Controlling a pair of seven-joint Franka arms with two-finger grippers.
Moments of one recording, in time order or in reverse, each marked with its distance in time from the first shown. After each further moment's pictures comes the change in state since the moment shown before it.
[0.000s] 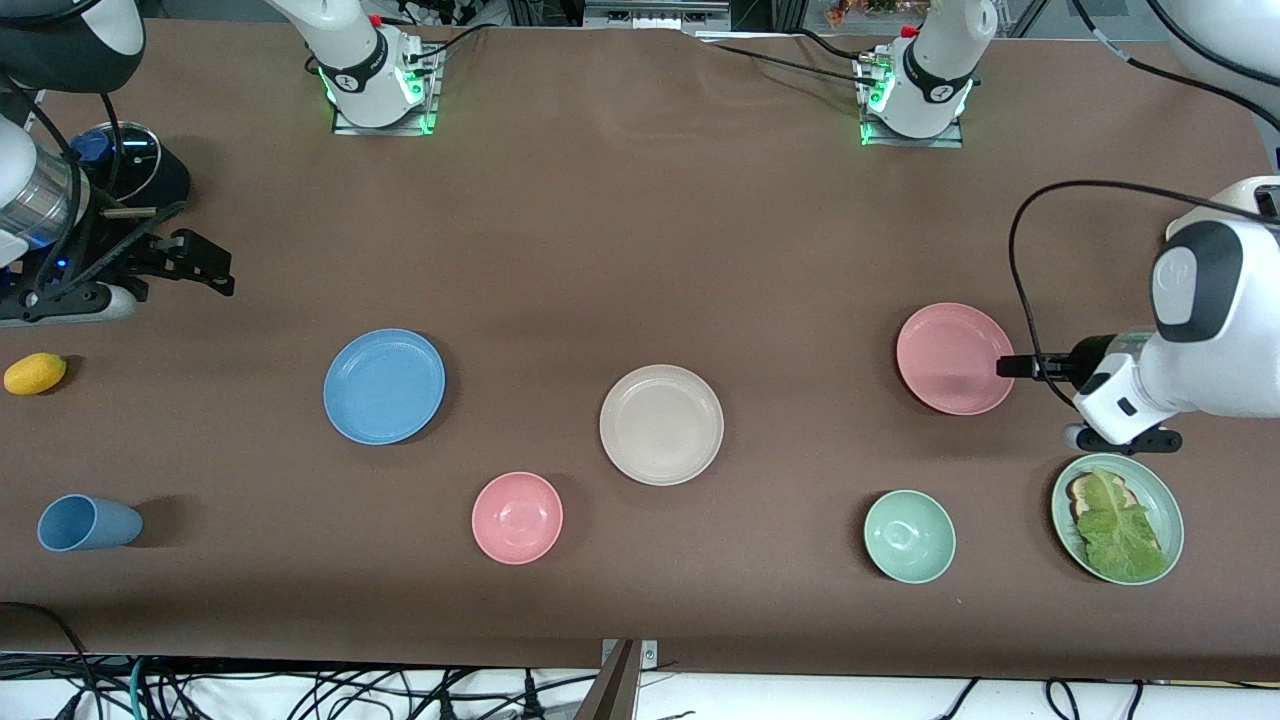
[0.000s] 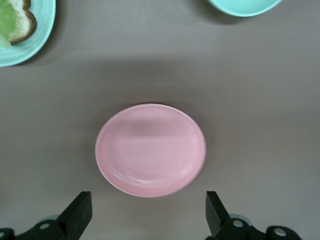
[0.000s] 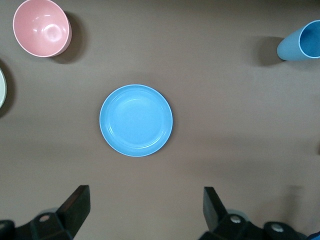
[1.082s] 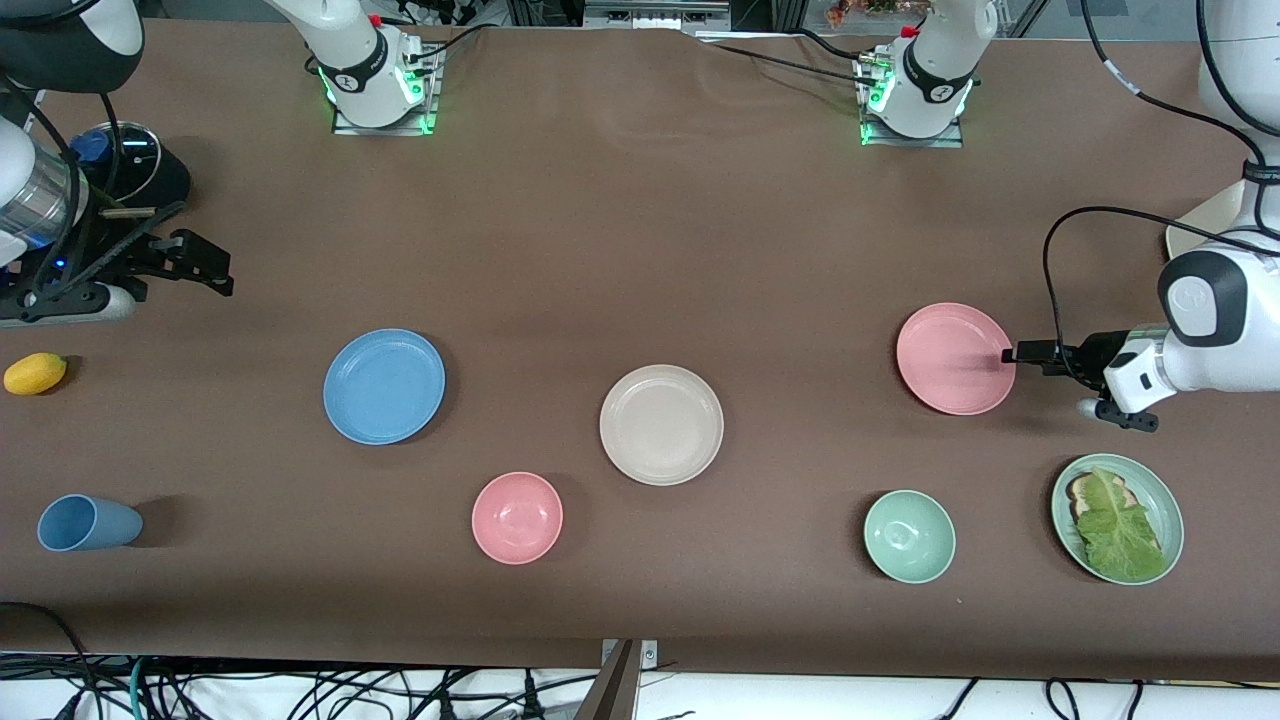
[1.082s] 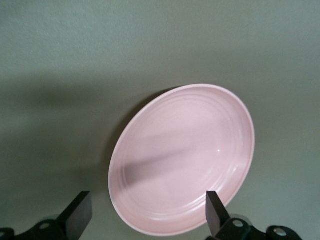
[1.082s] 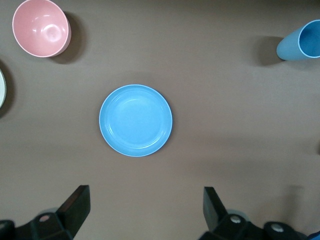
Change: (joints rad) left arm 0.206 0.025 0.000 -0.343 -0.257 0.313 0.501; right arm -0.001 0.000 -0.001 0.000 0.000 0.000 0.000
